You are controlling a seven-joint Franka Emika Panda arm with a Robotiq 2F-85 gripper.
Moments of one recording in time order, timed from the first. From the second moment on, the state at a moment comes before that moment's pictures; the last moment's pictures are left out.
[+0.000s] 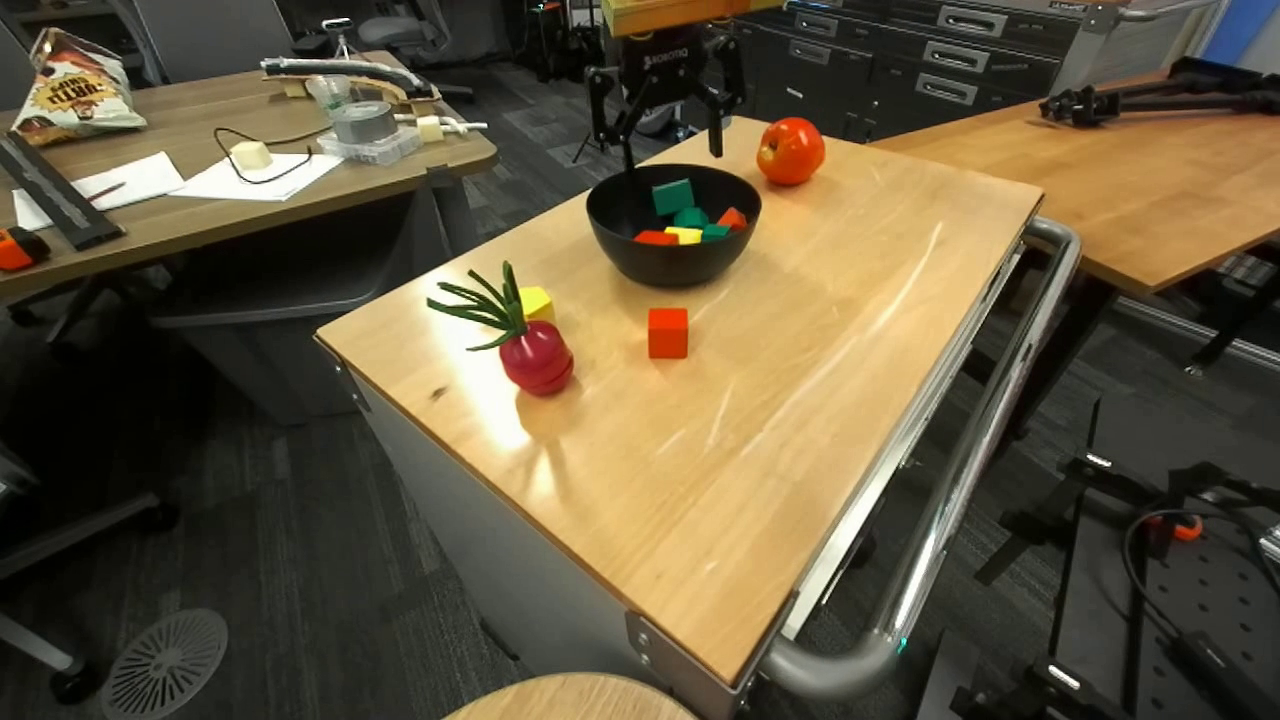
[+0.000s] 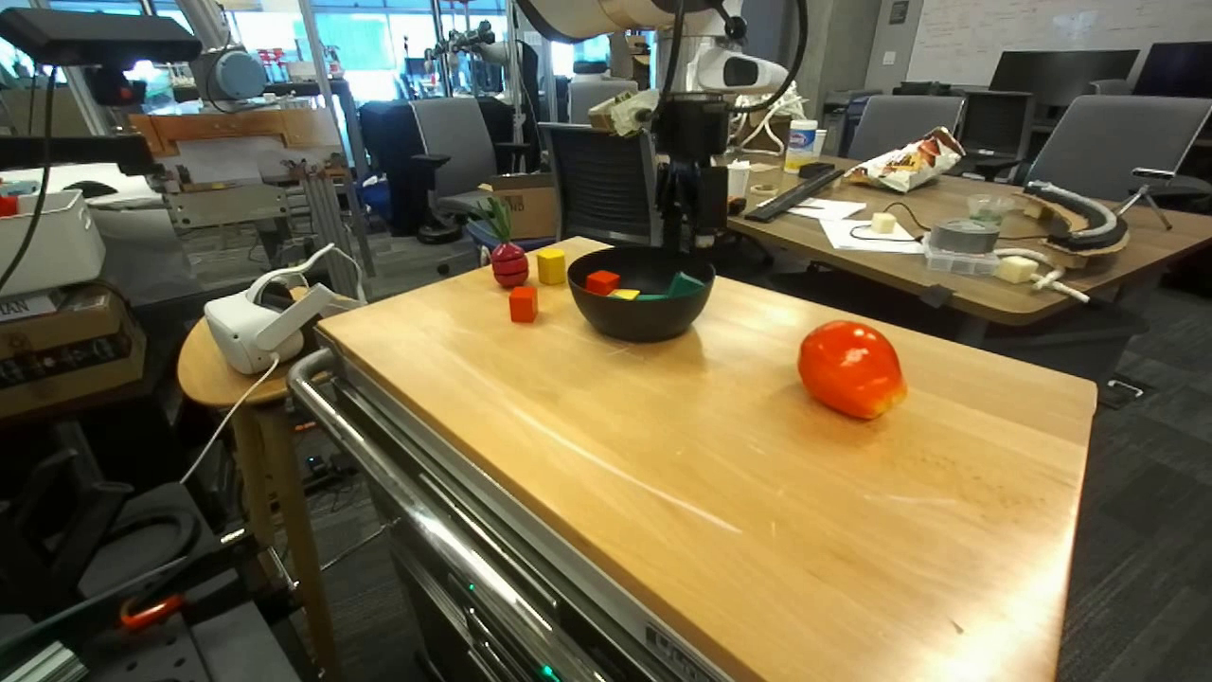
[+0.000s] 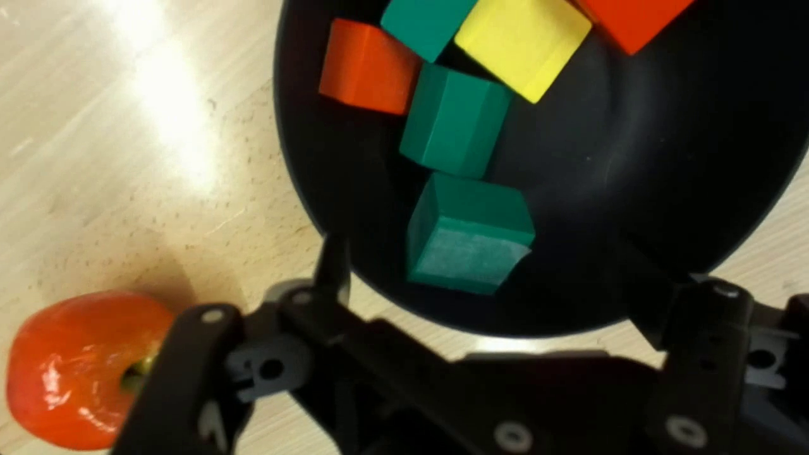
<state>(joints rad) 0.04 0.52 -0.09 -1.52 -0.06 1.94 0.60</state>
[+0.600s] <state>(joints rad) 0.04 0.58 -0.09 -1.49 -0.03 1.87 0.55</state>
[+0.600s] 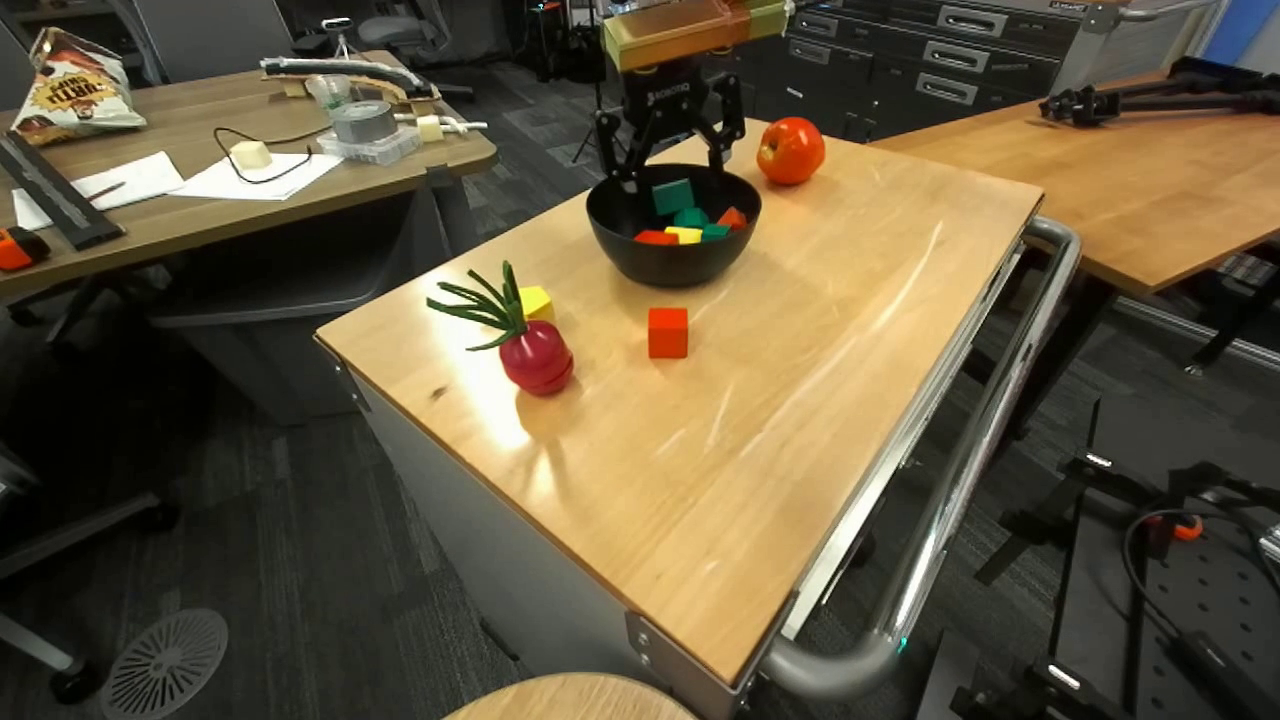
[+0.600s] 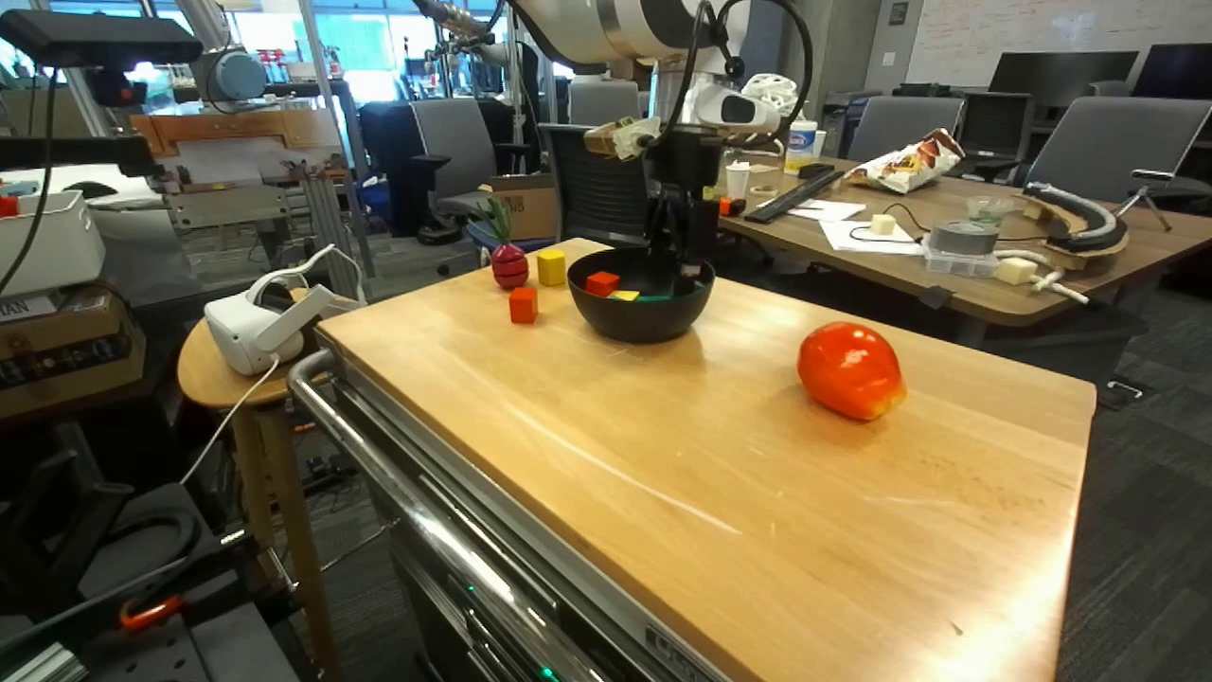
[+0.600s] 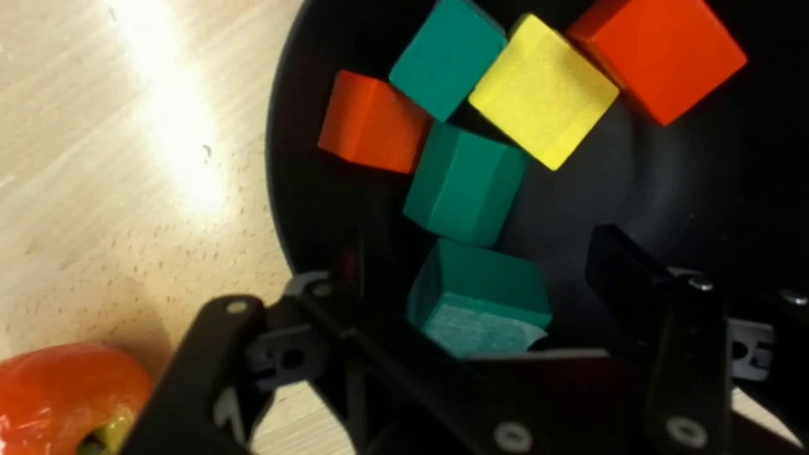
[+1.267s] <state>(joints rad) 0.04 0.66 -0.09 -1.41 -0.04 1.87 0.55</state>
